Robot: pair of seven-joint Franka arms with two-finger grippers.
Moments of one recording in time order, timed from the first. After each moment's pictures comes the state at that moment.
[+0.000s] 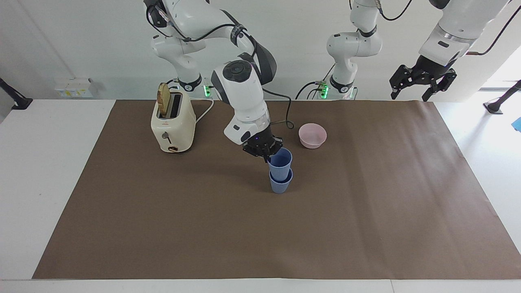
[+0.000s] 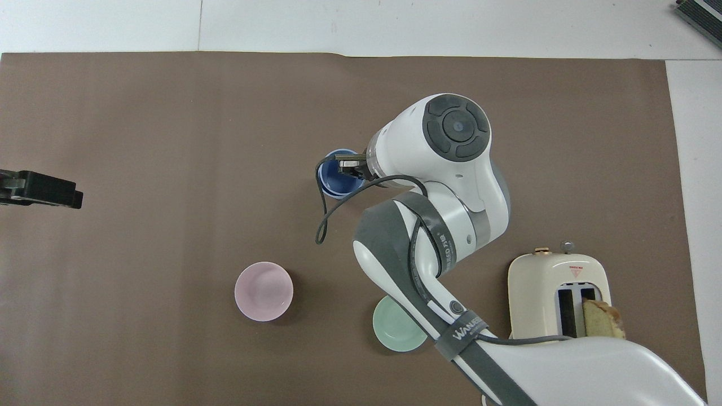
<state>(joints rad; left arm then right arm) -0.03 -0.05 -0.05 -1.52 -0.04 1.47 0.04 0.37 0.40 0.16 -1.53 0.10 2.13 0.52</state>
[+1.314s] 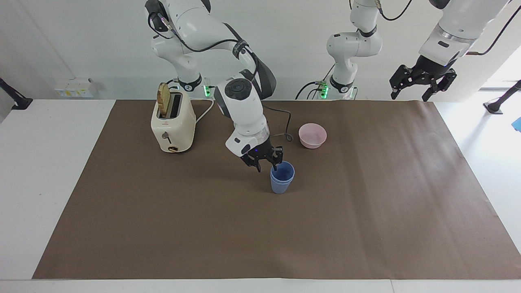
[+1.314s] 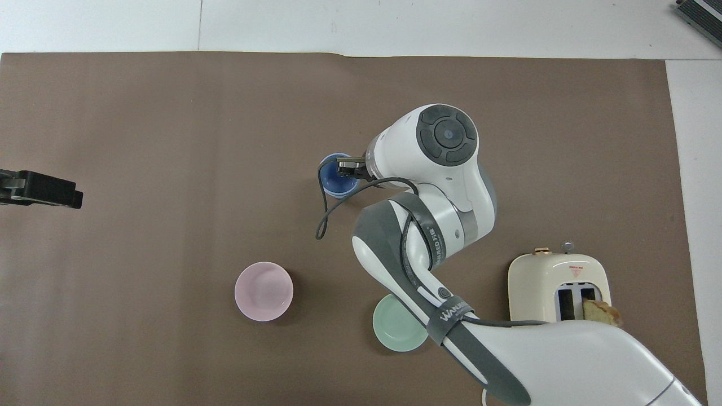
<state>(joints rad) -0.03 -0.05 -0.05 -1.52 -0.04 1.47 0.04 0.37 0.45 0.16 -1.56 0.10 2.20 0.52</state>
